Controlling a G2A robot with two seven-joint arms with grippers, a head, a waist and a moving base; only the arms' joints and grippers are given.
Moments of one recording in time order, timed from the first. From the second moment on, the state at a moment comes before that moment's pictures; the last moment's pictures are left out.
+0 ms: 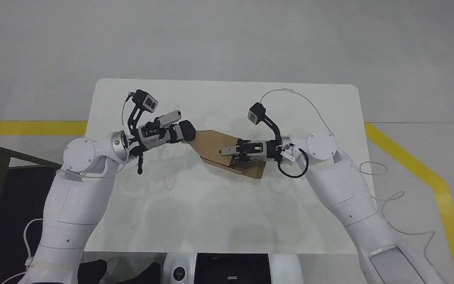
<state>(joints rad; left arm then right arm) 1.12 -1.05 -1.42 -1.57 -0.60 -0.13 -1.09 -0.82 -1.27 0.99 -1.25 0.41 -0.21 1.19</state>
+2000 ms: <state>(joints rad) 1.13 -1.02 -1.38 -1.51 -0.37 -0.15 -1.10 -0.81 -1.27 0.99 -1.29 0.47 -0.23 1.21</state>
